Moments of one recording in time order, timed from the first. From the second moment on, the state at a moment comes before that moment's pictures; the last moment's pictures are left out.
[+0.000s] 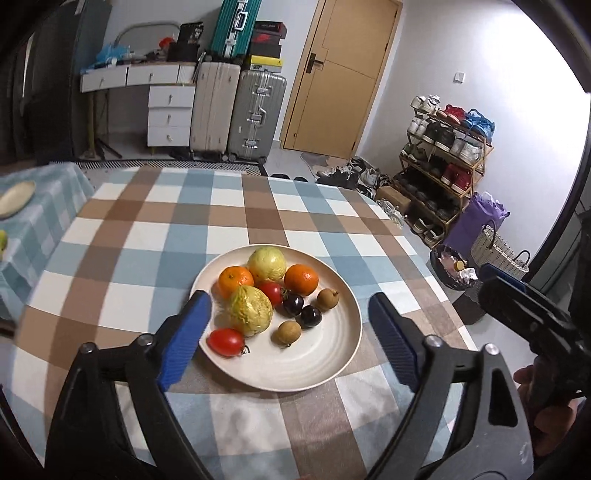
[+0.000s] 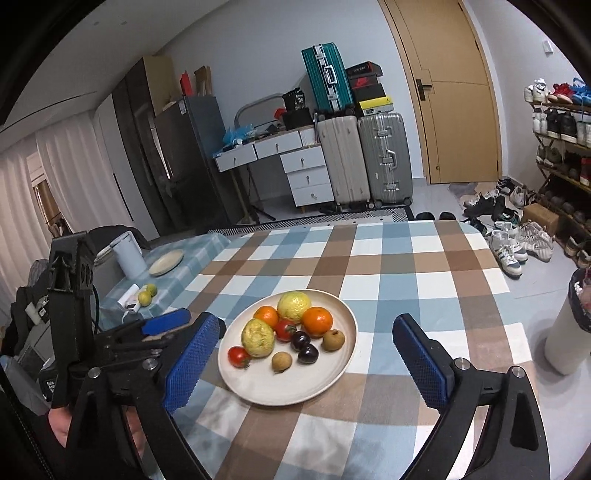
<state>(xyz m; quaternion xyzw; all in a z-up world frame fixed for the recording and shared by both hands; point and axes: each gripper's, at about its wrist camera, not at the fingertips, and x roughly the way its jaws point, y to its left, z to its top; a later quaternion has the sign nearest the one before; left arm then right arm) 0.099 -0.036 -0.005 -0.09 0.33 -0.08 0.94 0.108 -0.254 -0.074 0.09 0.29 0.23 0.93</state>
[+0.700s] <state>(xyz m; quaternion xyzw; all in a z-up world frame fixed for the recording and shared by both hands) -0.008 -0.029 0.044 -0.02 0.22 0.00 0.97 0.031 -0.234 -0.072 0.05 0.21 0.21 0.95</state>
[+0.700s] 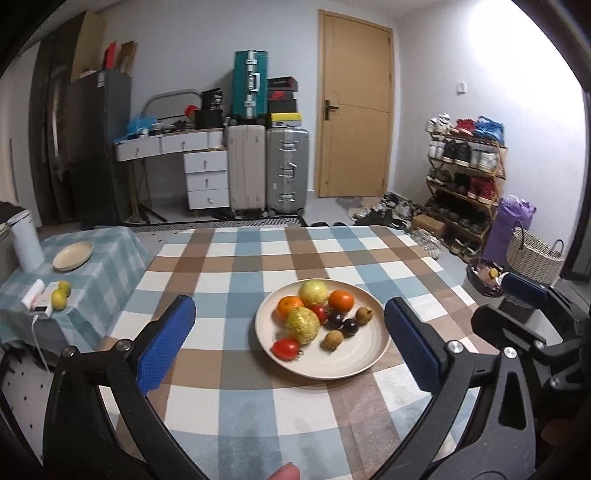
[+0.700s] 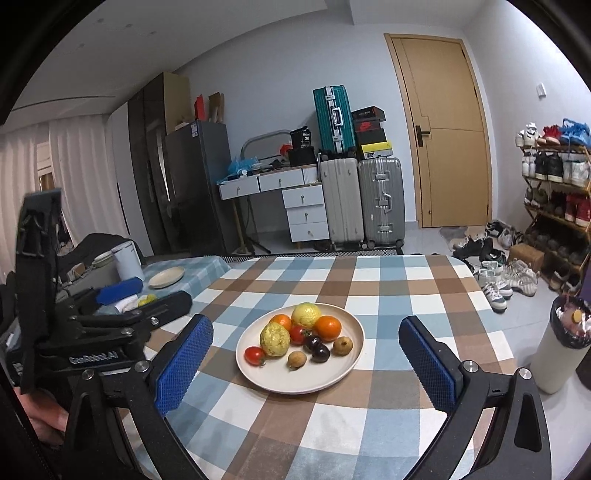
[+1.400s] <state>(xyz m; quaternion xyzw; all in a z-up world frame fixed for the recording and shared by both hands) -0.022 0.006 0.017 -0.02 0.18 0.01 0.98 0.022 -0.236 -0.079 0.05 0.15 0.18 0.97</state>
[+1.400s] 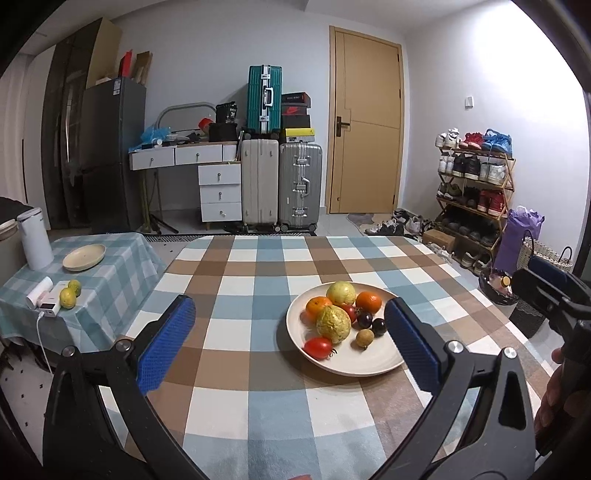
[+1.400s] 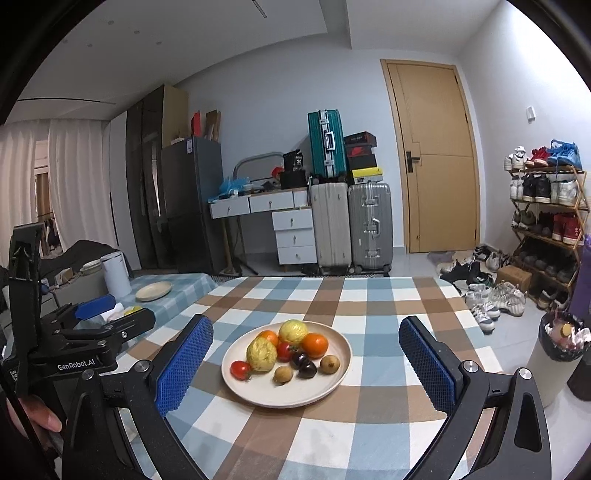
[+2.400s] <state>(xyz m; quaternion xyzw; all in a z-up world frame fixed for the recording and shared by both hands) 0.051 0.013 -0.067 0.00 0.16 0.01 0.99 0.065 -0.217 -0.143 -0.01 0.17 0.18 0.97</state>
